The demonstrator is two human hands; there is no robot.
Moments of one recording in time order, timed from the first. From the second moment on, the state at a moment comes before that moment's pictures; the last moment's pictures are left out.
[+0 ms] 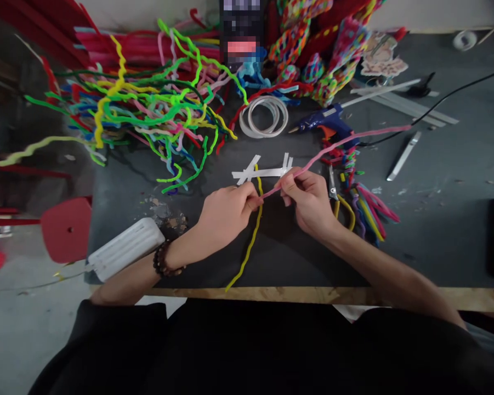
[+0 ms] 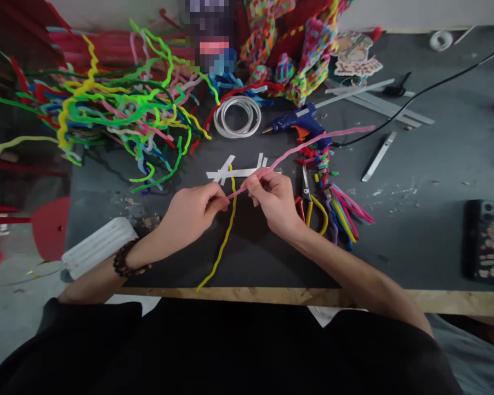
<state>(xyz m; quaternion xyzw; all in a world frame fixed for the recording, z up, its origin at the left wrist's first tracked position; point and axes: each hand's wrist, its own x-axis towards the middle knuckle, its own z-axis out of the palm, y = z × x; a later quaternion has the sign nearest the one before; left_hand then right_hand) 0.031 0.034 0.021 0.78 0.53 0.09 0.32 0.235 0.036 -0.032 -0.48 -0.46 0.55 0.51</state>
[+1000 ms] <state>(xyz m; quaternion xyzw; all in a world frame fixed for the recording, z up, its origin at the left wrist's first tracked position) 0.022 0.042 0.017 0.80 0.53 0.16 0.21 0.237 0.033 -0.023 -0.48 -0.50 0.50 0.52</state>
